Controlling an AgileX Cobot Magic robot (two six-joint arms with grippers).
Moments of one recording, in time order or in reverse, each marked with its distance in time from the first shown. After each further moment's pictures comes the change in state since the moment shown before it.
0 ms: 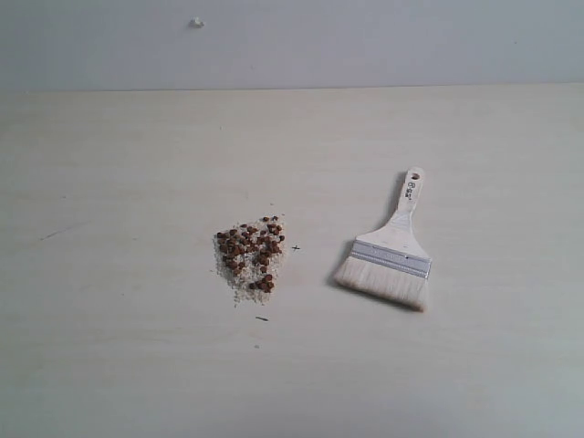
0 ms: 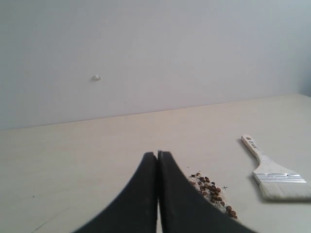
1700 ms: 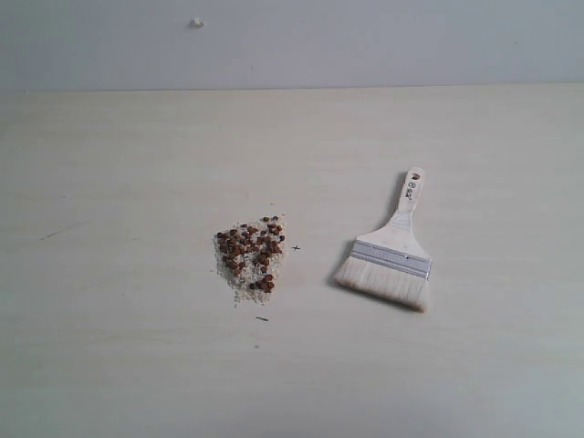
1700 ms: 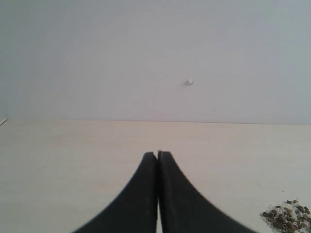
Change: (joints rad) left arm 0.347 0.000 0.000 0.000 0.000 0.000; right arm 0.000 0.000 0.000 0.000 0.000 0.002
